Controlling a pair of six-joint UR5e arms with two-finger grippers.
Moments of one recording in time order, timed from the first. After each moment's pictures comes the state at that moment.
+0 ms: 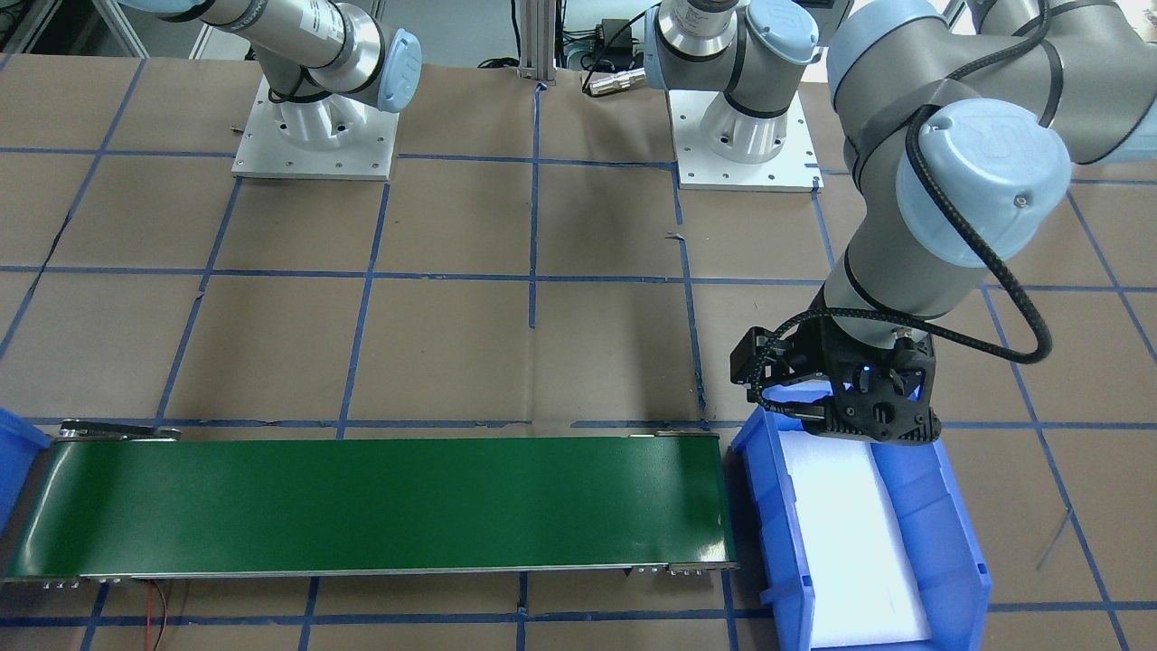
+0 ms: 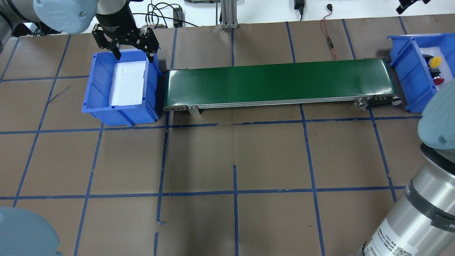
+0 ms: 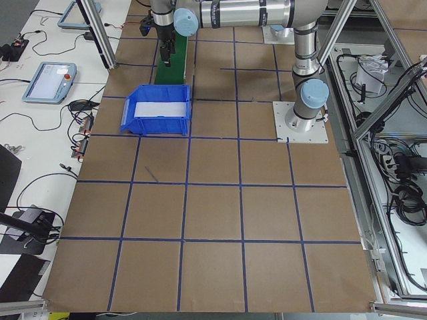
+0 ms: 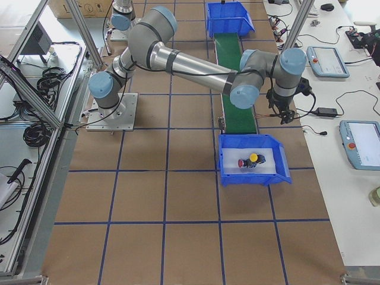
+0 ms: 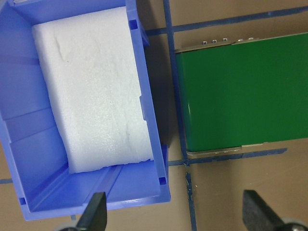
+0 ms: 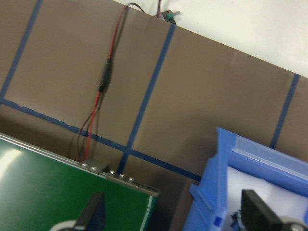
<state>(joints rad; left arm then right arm) -1.57 -1.92 -1.30 -1.50 1.63 0.12 1.20 -0.90 0.89 -1.74 -1.44 -0.76</state>
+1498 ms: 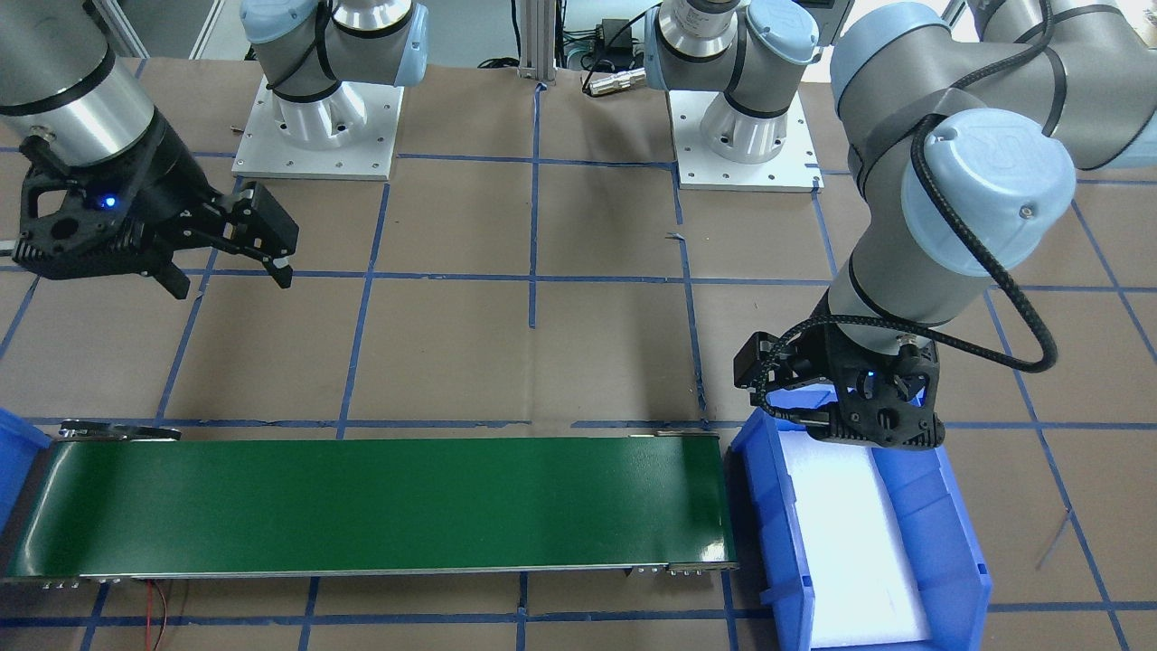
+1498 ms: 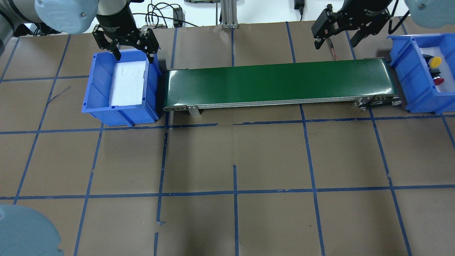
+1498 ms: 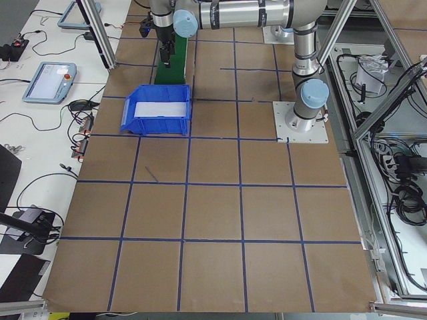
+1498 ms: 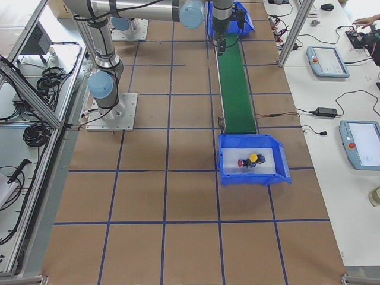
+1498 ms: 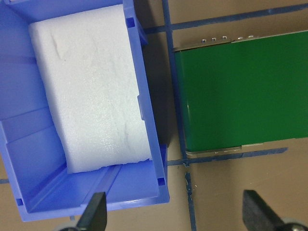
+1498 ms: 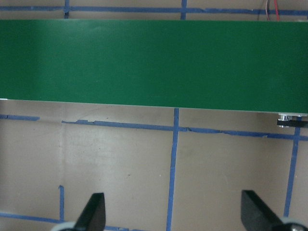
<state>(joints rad) -1.57 -1.93 -1.30 -1.51 1.63 0.12 1.49 -1.51 1.51 -1.61 -1.45 -0.14</state>
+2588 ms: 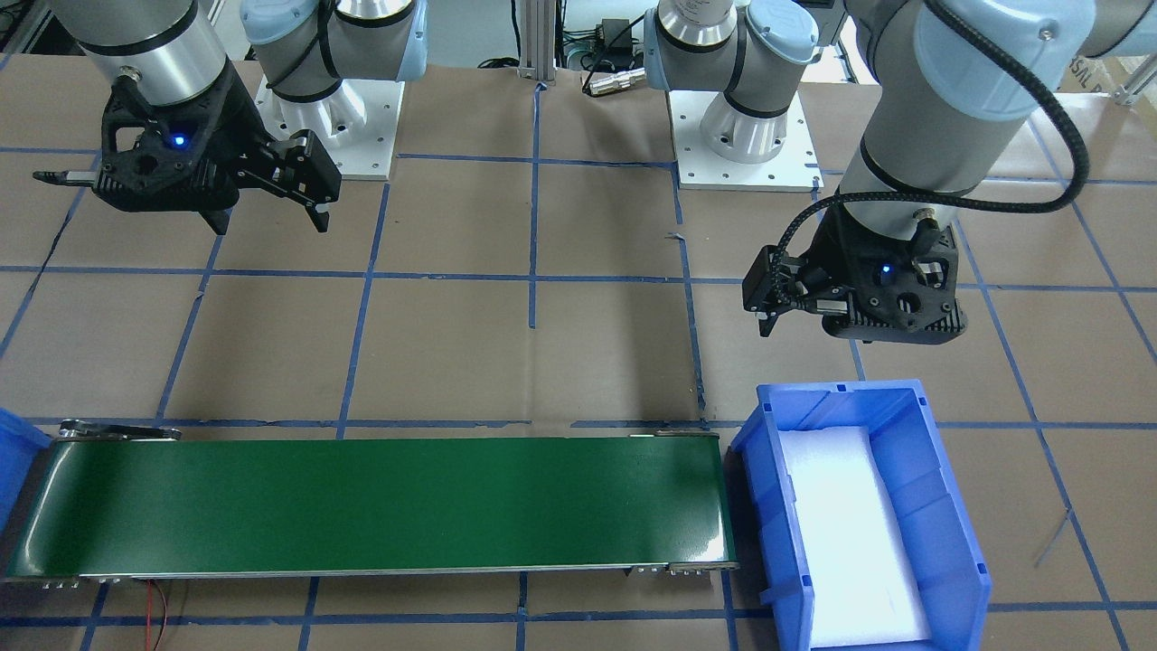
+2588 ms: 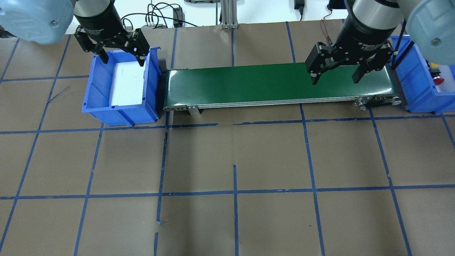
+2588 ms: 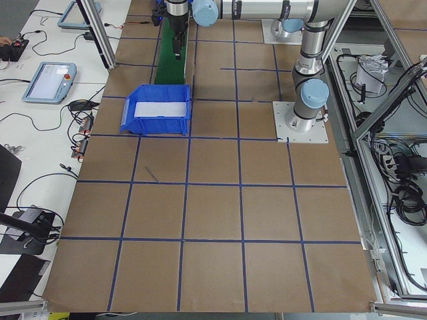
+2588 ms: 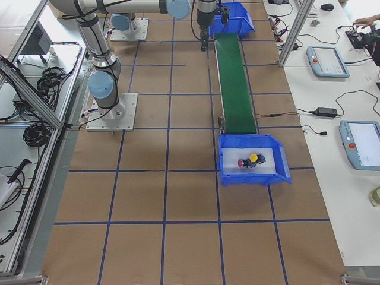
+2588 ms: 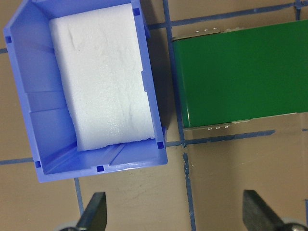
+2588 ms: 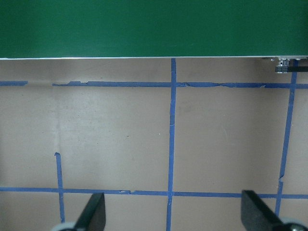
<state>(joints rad) -1.56 -1.77 -1.41 -1.51 1.64 0.11 1.56 -1.57 1.56 -1.54 -1.54 -0.03</state>
